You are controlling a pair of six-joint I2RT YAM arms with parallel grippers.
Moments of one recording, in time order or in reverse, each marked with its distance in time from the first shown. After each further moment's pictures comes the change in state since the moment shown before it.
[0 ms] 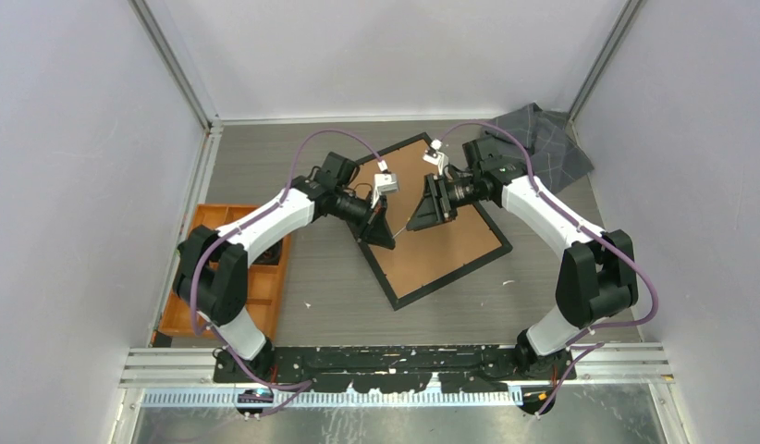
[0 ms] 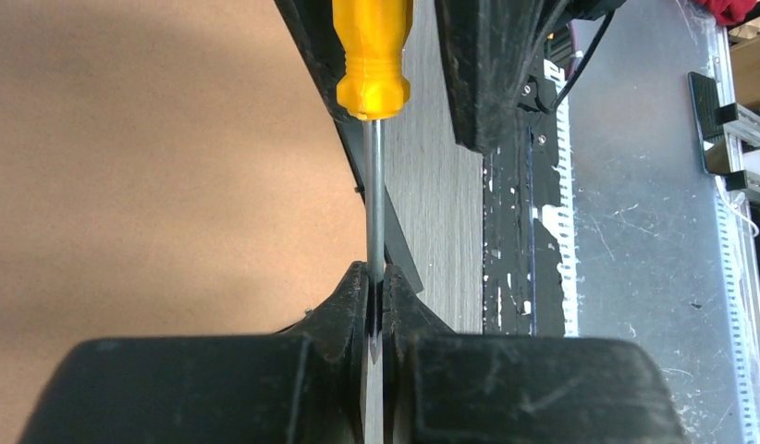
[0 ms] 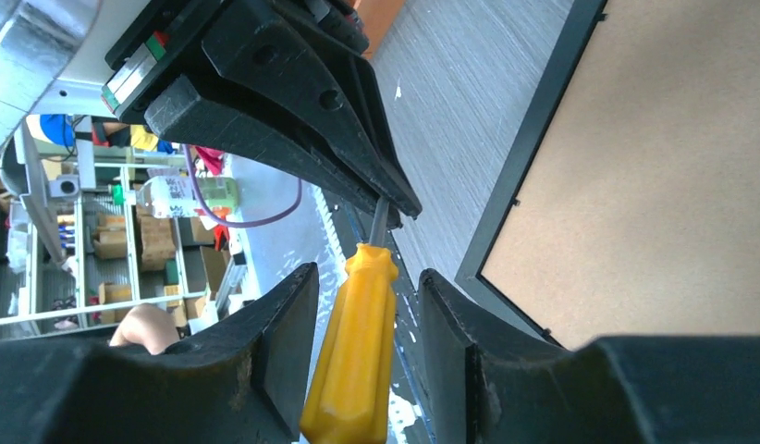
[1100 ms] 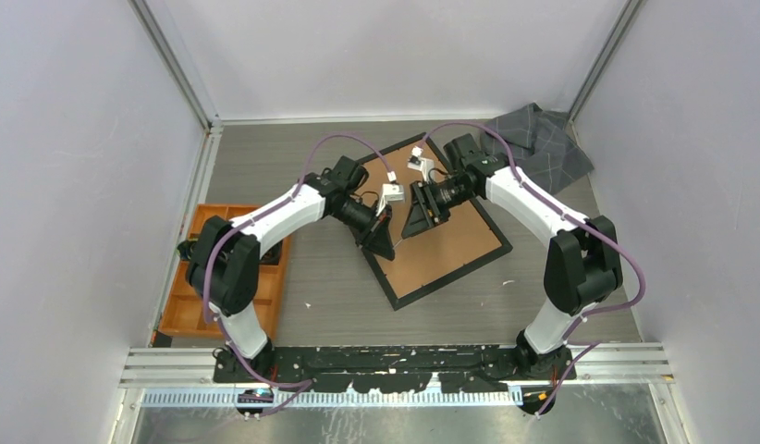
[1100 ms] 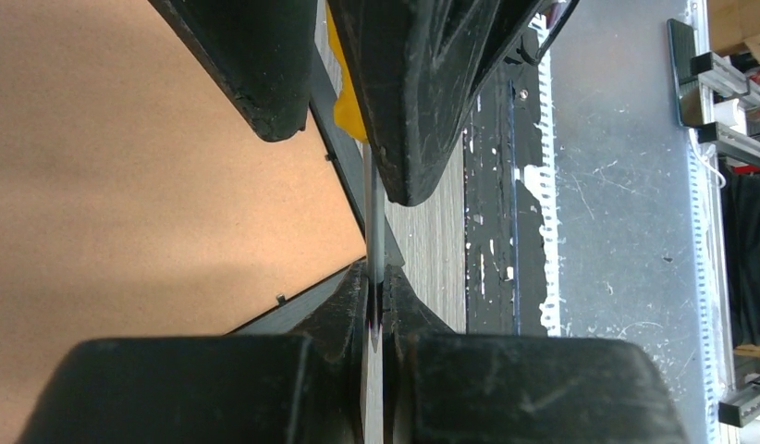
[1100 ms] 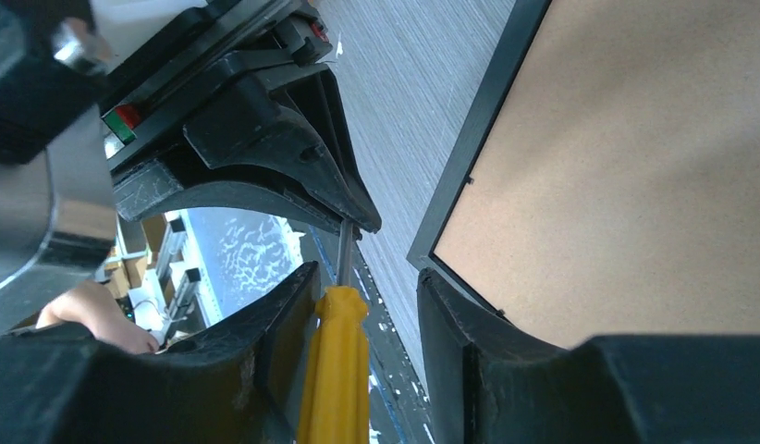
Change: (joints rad) left arm -0.035 0.078 0.070 -0.185 0.002 0.135; right arm 0.070 0.102 0.122 -0.185 0.122 -0.167
